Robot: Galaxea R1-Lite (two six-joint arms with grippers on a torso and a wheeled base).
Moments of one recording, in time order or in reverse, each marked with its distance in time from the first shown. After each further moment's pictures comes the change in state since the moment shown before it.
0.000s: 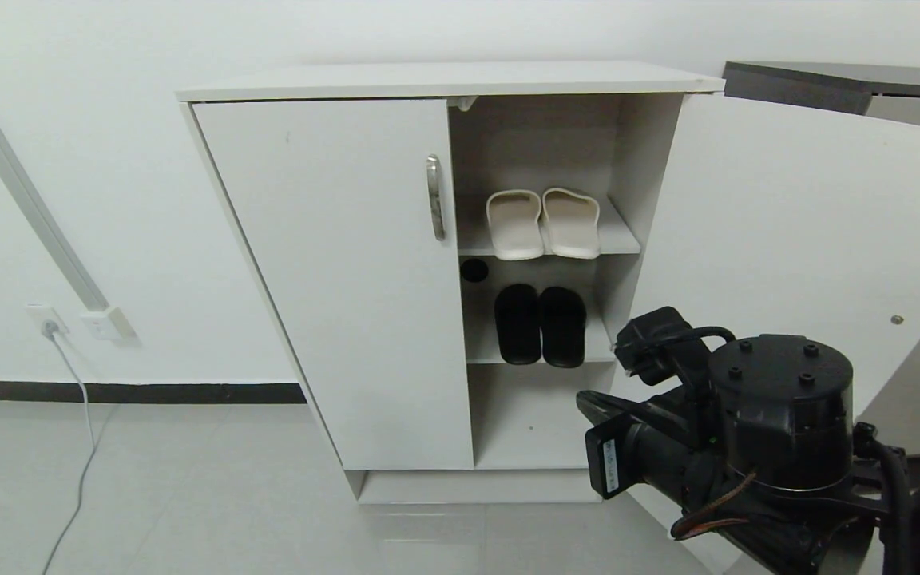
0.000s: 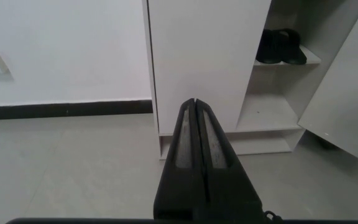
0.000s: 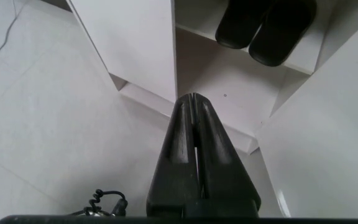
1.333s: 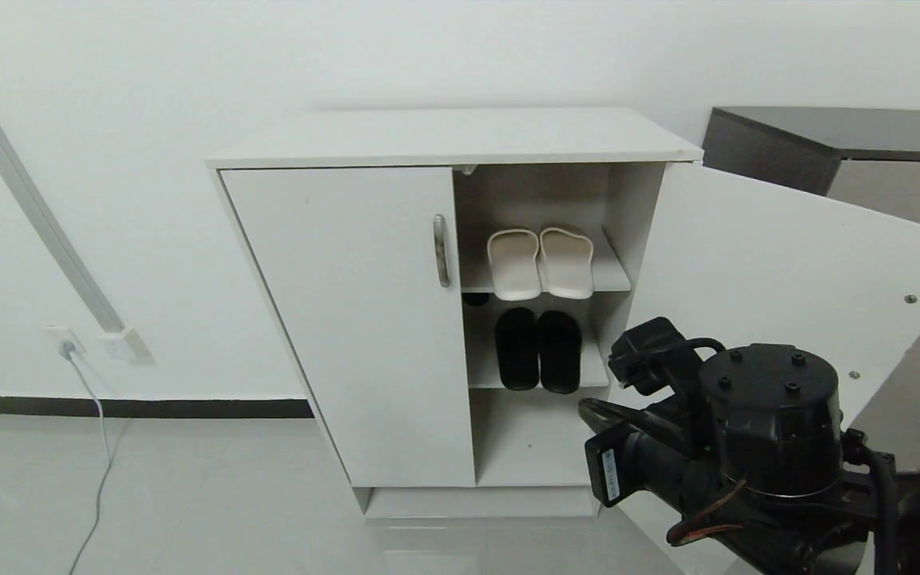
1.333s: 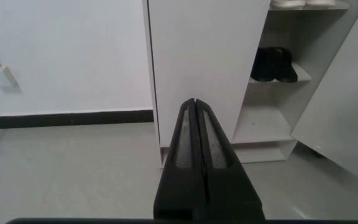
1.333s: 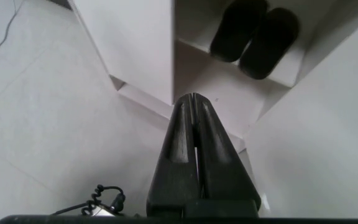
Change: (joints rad) left arm 0.000 0.000 0.000 0.000 0.000 0.000; right arm -0.002 0.014 0.014 0.000 -0.002 -0.029
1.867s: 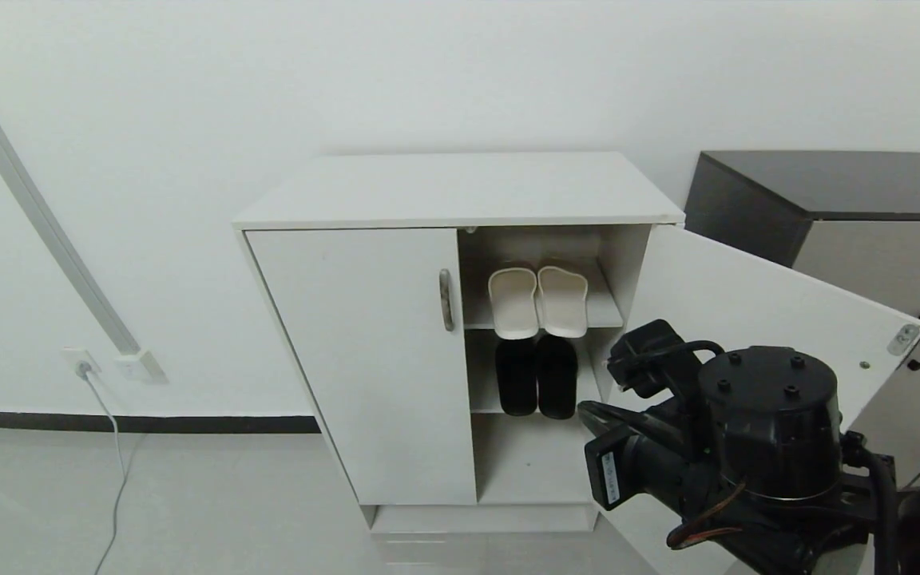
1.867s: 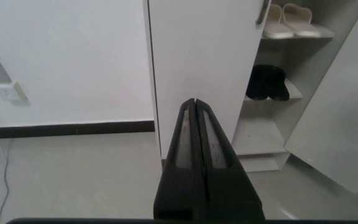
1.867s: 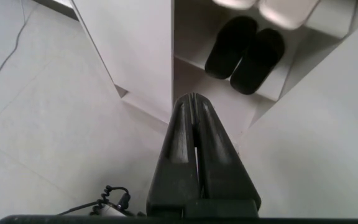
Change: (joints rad) left arm 0.000 0.000 0.000 0.000 0.000 -0.001; right arm 0.001 0.000 0.004 0.000 0.000 -0.001
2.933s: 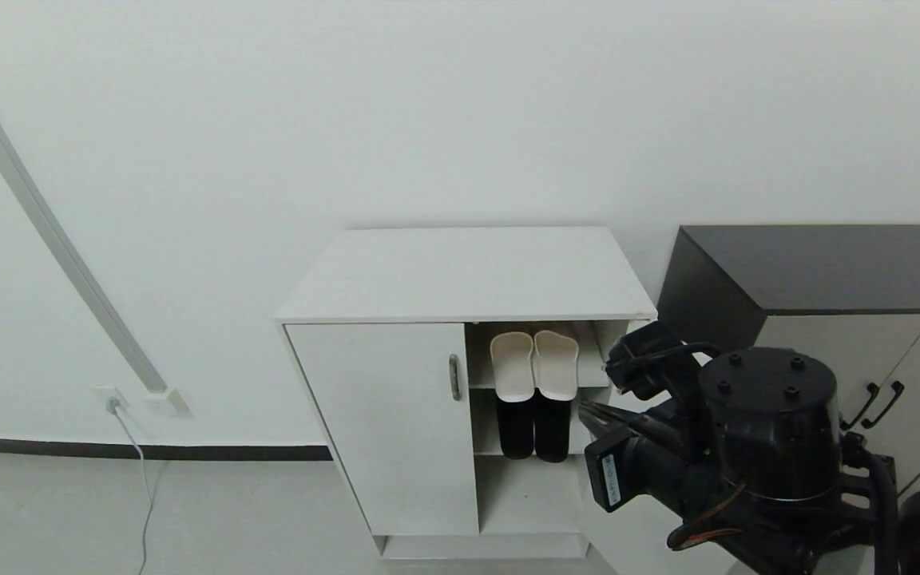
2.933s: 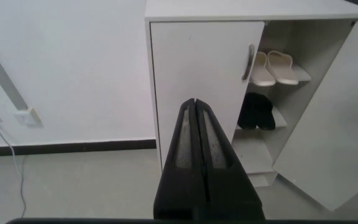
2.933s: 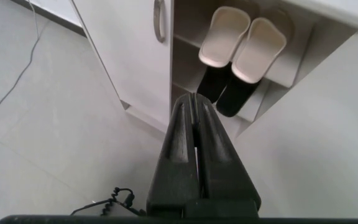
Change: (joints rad) left arm 0.000 0.000 0.000 0.000 0.000 0.000; right arm -0.001 0.000 0.002 0.000 0.001 -0.018
